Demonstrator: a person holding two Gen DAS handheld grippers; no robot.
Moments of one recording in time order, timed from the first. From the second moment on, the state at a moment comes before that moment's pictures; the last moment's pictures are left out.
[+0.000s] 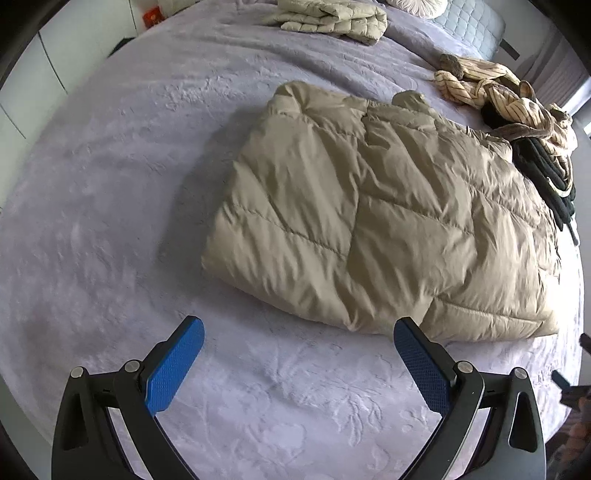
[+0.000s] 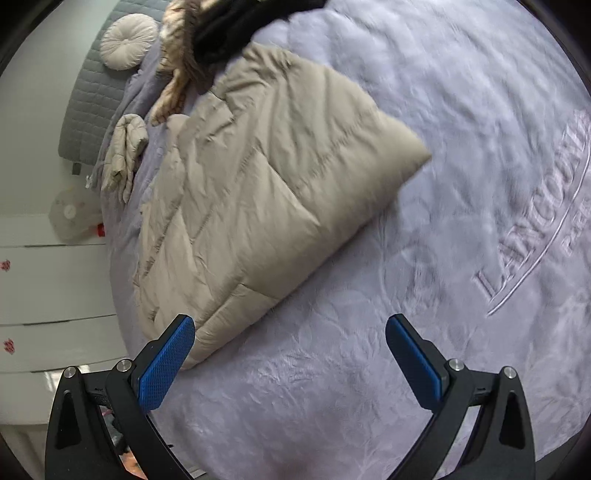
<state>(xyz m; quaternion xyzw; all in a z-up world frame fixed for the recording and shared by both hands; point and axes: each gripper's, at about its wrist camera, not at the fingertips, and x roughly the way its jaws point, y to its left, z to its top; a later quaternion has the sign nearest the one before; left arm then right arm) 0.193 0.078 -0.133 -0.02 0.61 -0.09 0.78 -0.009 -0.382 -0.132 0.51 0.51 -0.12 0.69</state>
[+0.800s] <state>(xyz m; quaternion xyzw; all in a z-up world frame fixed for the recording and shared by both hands) 0.196 0.099 -0.197 -0.20 0.65 -0.14 0.72 0.000 -0.389 -0.192 0.60 0.46 -0.05 0.66</state>
